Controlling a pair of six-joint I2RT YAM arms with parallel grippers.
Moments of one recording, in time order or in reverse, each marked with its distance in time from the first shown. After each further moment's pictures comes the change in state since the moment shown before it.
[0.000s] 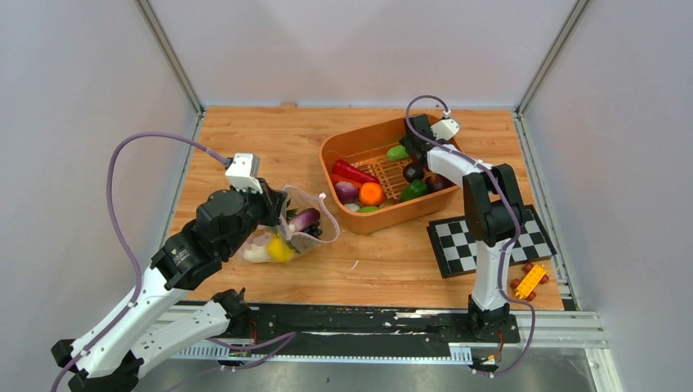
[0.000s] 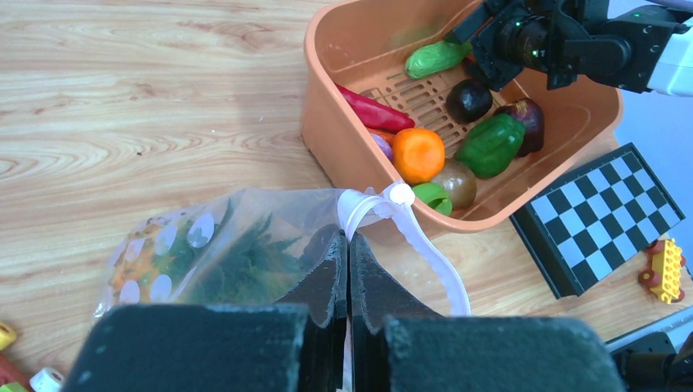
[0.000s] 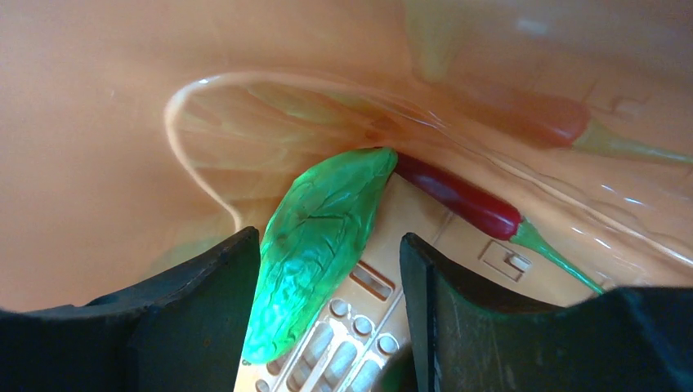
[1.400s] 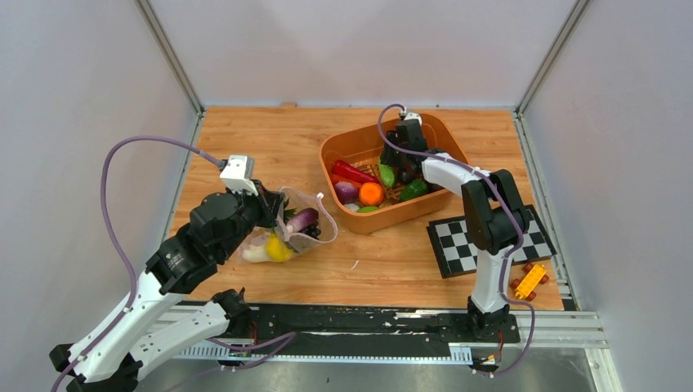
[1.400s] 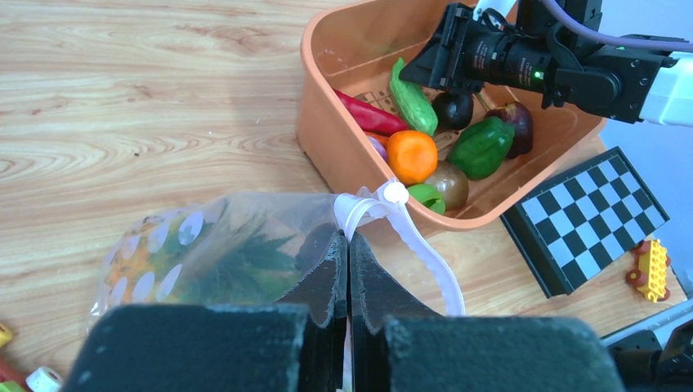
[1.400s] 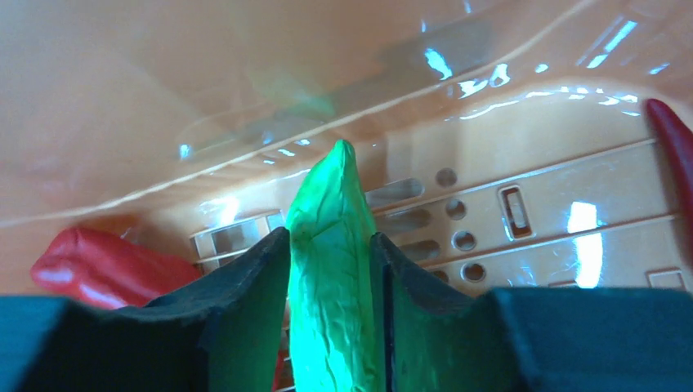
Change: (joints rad) left arm 0.000 -0.031 0.000 -0.010 0.008 -0.010; right arm 0.056 -0.055 -0.103 0.175 -0.425 -0.542
